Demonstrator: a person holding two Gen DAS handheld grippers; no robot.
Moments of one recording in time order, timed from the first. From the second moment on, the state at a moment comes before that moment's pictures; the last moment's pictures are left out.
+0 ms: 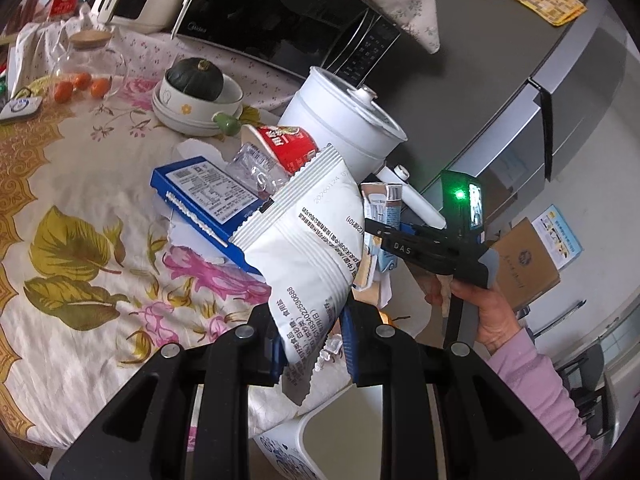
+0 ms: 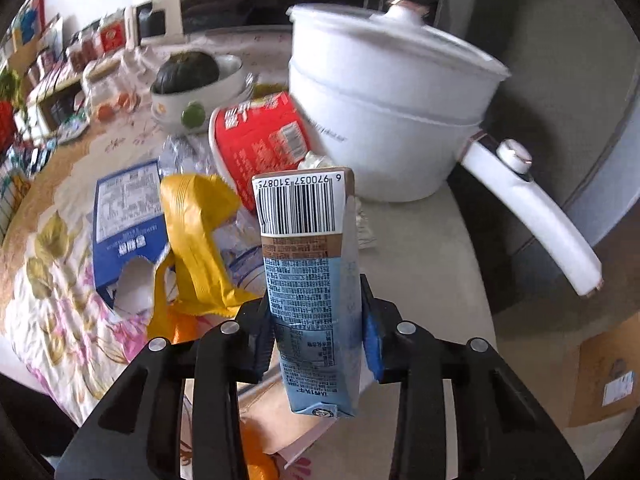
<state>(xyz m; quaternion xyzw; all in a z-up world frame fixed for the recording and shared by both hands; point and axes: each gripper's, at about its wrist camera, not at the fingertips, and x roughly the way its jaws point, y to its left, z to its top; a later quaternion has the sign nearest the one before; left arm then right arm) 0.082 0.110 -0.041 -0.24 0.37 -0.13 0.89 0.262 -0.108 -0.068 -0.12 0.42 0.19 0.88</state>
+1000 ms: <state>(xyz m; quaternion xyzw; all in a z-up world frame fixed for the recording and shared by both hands) 0.058 0.066 -0.033 -0.23 0.35 -0.18 0.89 0.054 -0.173 -0.044 0.01 0.38 0.10 0.92</state>
